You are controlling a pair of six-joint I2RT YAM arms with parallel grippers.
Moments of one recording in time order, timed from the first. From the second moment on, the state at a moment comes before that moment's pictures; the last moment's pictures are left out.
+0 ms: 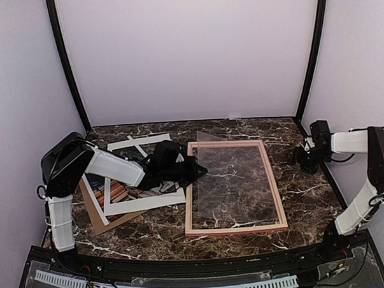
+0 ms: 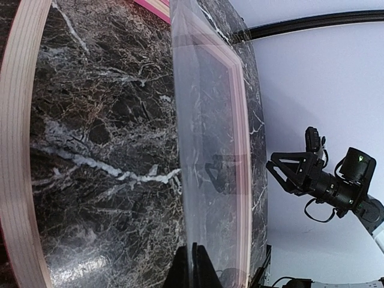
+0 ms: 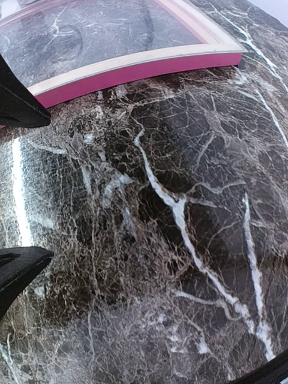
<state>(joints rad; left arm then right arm) -0.82 2.03 1.13 0.42 0.22 -1.14 -0.06 1.55 0.85 -0.37 -0.21 0.39</state>
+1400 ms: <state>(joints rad) -0.82 2.03 1.15 0.29 0.21 -1.08 0.04 1.56 0.85 -0.37 -0.16 0.34</state>
